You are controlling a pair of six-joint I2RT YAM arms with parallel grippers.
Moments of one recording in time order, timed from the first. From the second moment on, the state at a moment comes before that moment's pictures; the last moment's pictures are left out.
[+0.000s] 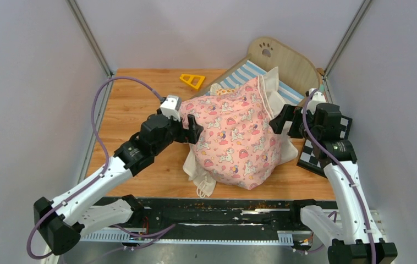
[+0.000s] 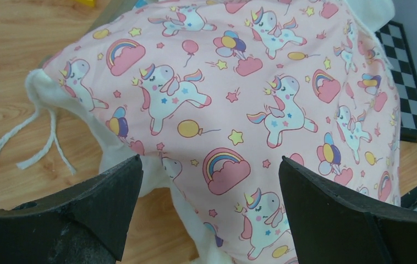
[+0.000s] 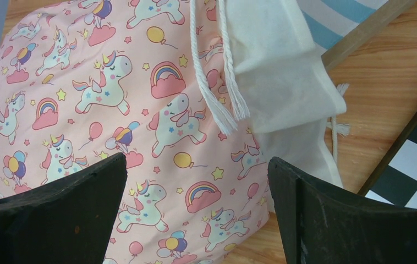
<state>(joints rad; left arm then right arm) -0.72 0.95 0.88 -0.22 -0.16 -0.36 0.08 0.90 0.99 -0.61 -0.26 0.28</state>
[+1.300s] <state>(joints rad) -0.82 1.07 1.30 -0.36 -0.52 -0.29 0.08 0.88 0.90 -0.52 -0.28 0.30</state>
